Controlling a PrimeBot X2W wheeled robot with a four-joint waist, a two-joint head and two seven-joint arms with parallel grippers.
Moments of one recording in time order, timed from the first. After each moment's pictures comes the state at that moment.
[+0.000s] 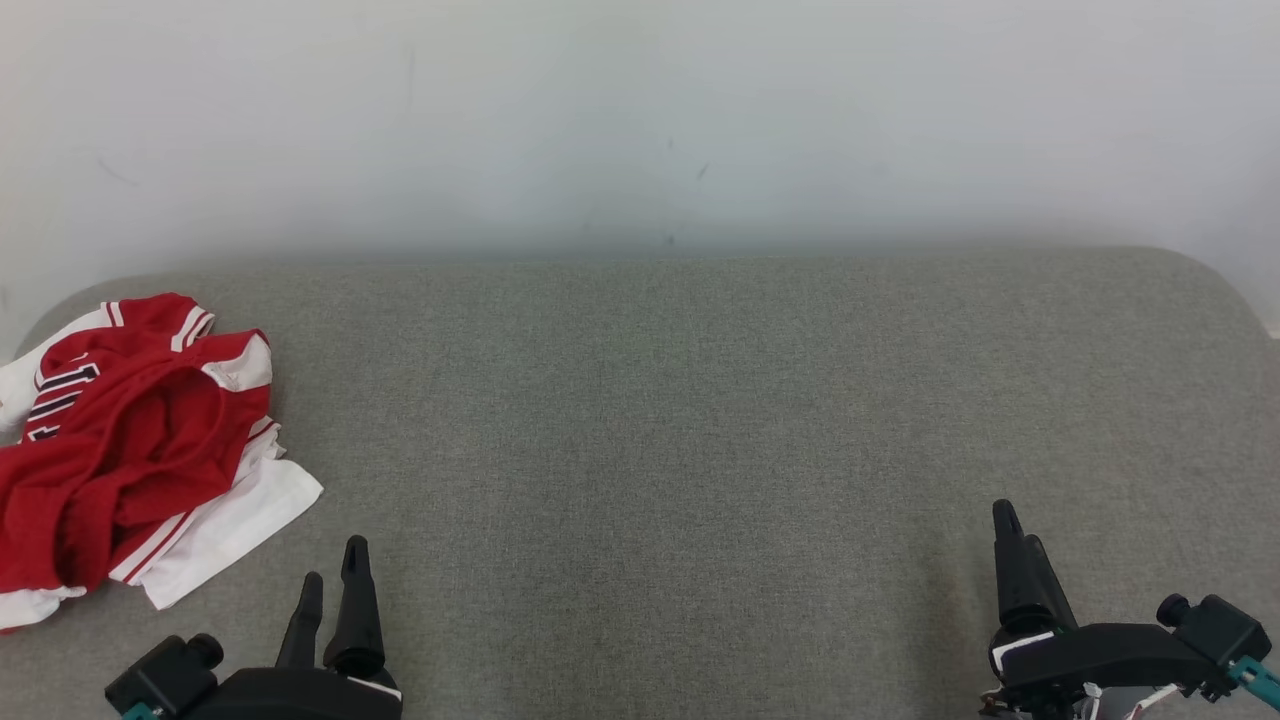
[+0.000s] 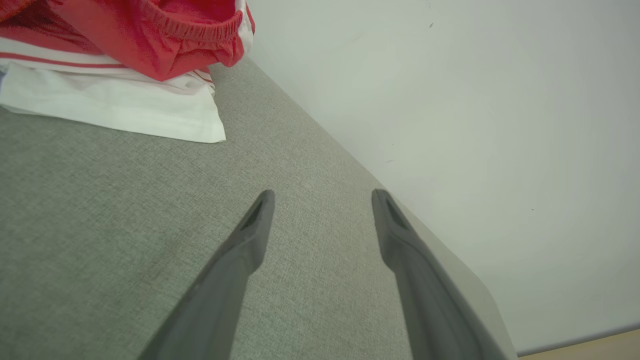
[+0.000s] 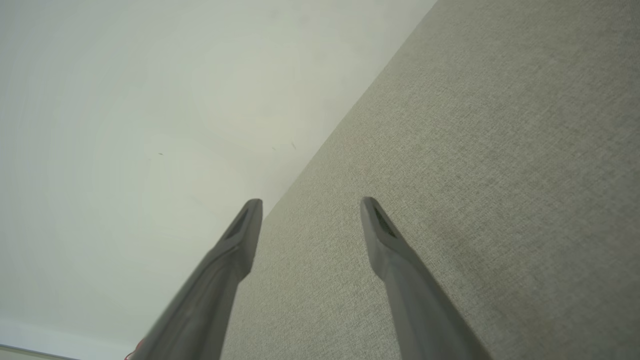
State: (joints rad) left arm -0.08 0.04 -0.03 0.21 -0.86 -0.01 -0.06; right arm -0.11 -0.04 -0.03 0.32 0.96 0.12 -0.07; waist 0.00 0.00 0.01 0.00
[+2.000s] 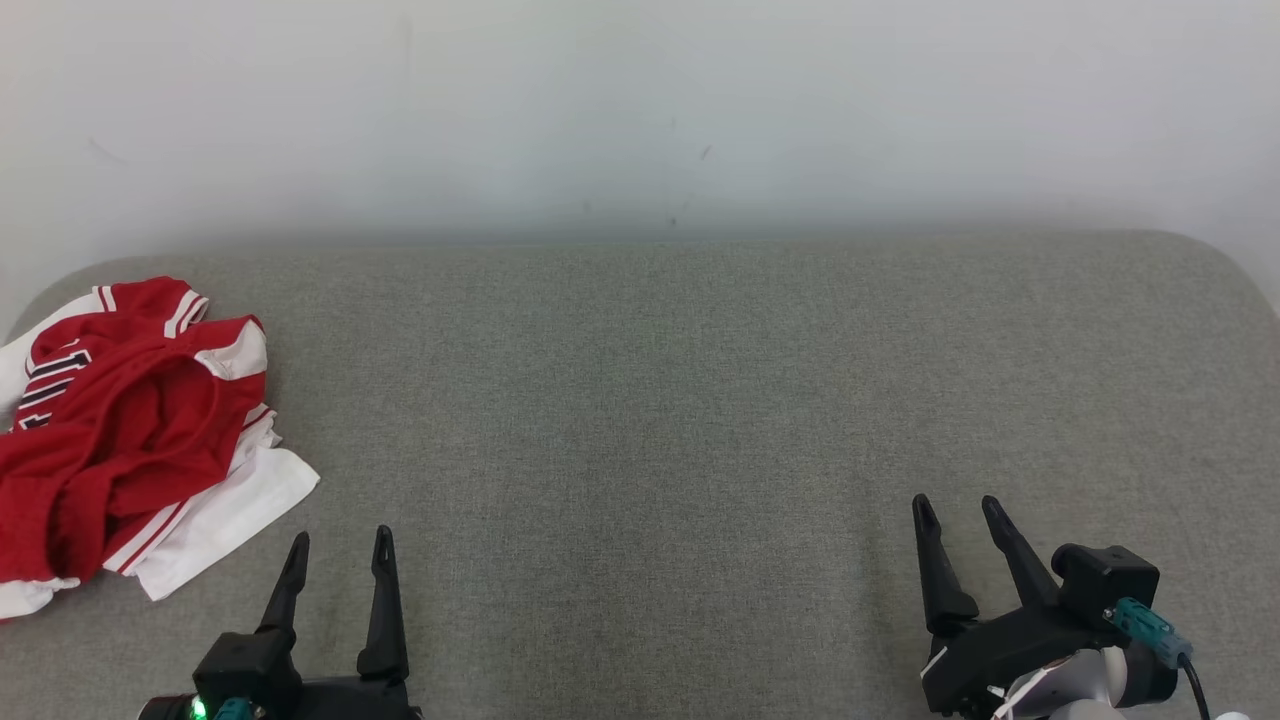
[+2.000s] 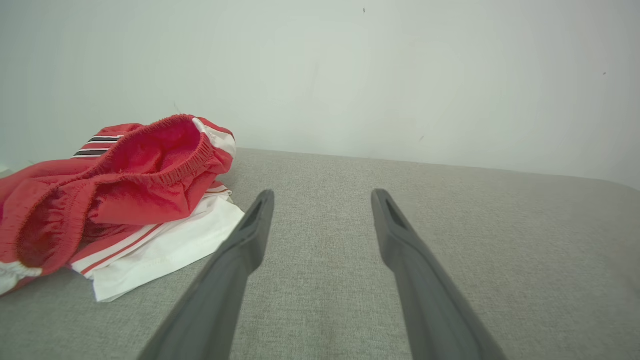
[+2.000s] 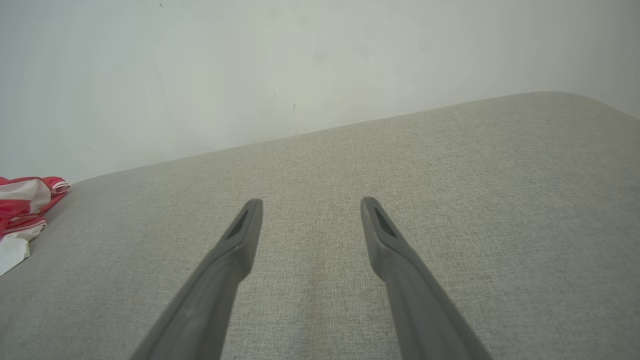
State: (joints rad) left arm -0.08 0.12 -0.12 0.21 -0.27 0.03 -0.22; right arm -0.15 -0.05 0.02 0.35 0.26 0.13 -0.10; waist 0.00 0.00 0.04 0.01
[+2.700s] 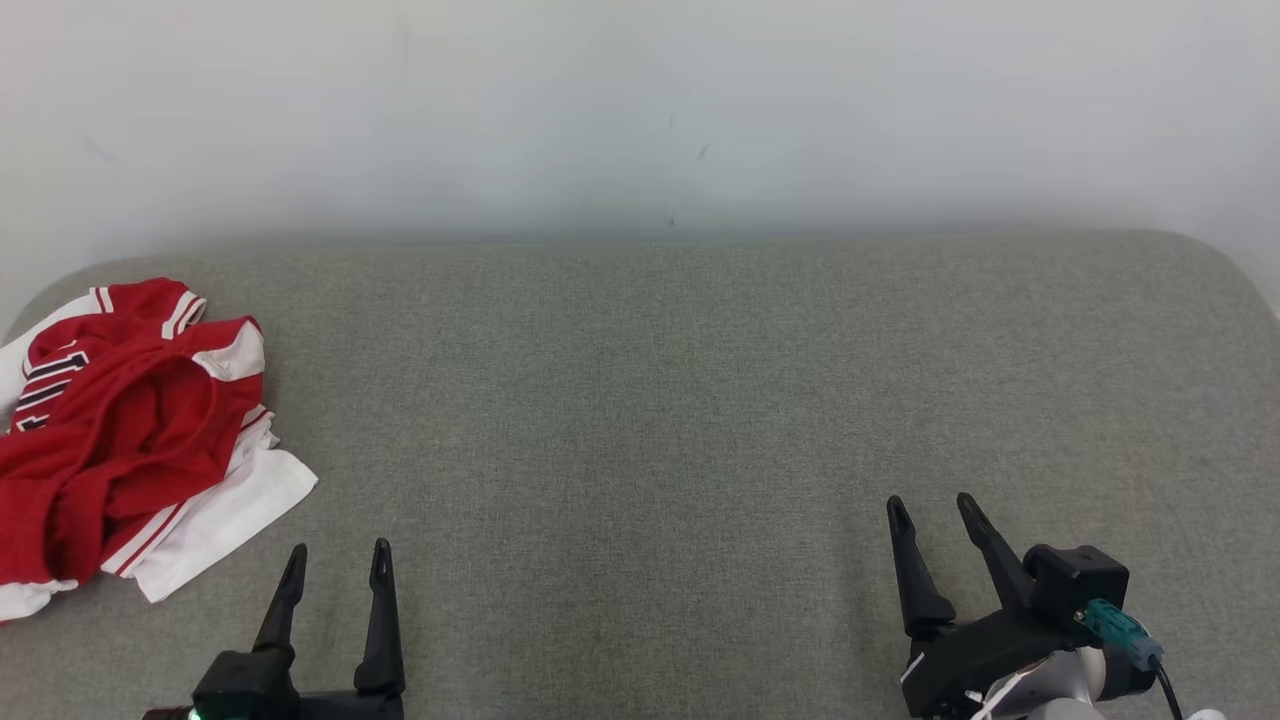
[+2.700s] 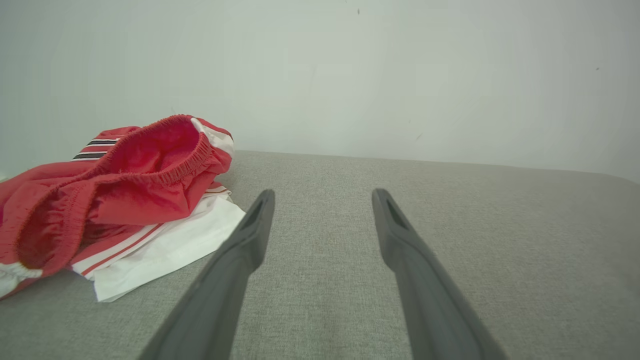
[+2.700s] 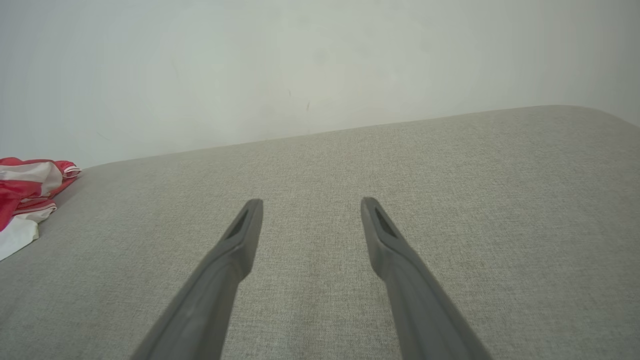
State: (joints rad) left arm -0.06 0.07 -0.04 0.23 -0.17 -0.05 -0.26; right arm -0.16 -0.05 0.07 0.37 0.23 0.13 -0.13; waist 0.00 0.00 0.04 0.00
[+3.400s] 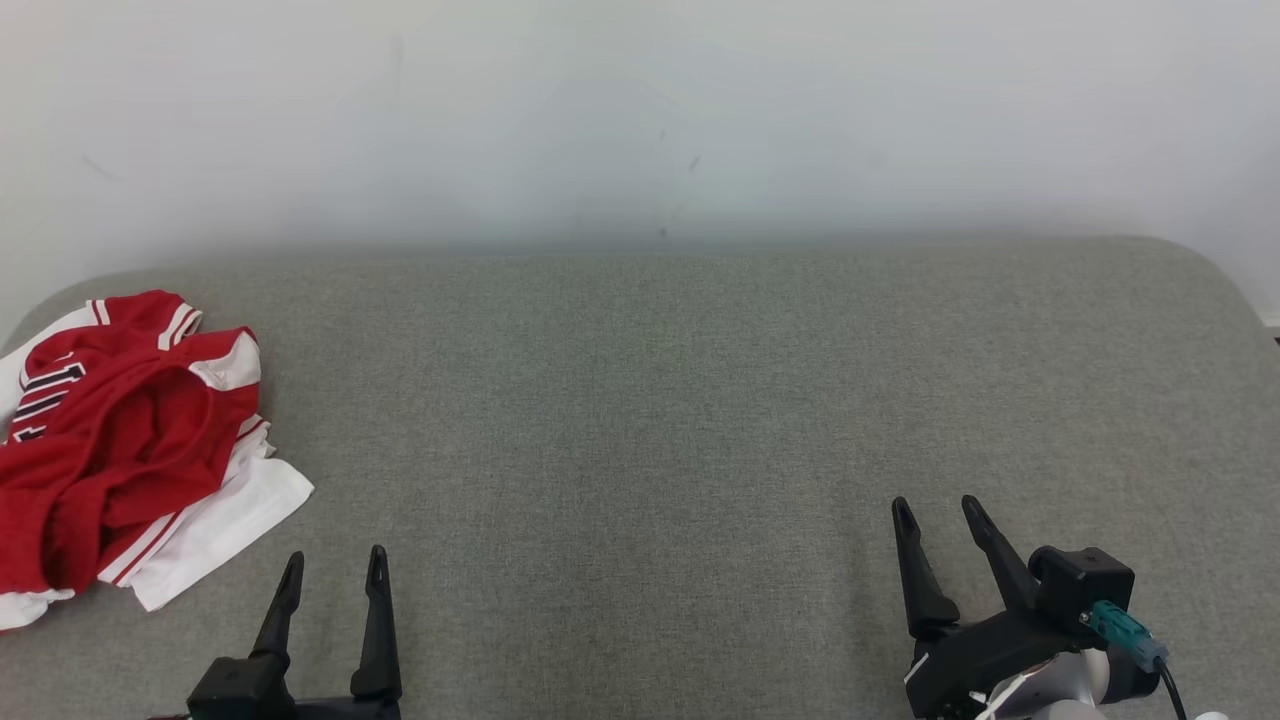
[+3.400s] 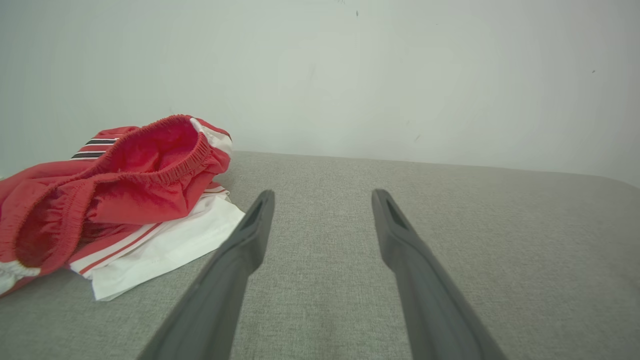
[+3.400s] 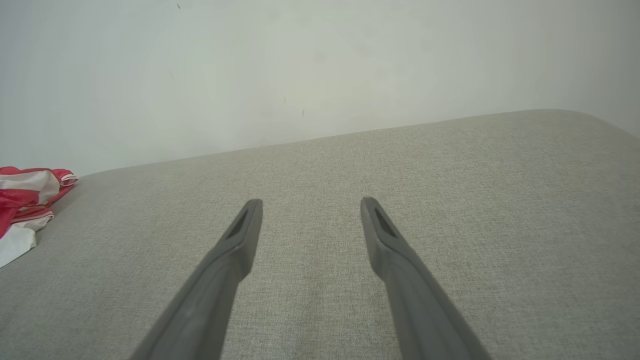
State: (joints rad) left arm -0.06 0.05 -0.01 0.24 -0.16 -0.07 -0.26; right arm -0.16 -0.05 0.06 0.37 0.23 0.13 -0.14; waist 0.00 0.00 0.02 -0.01
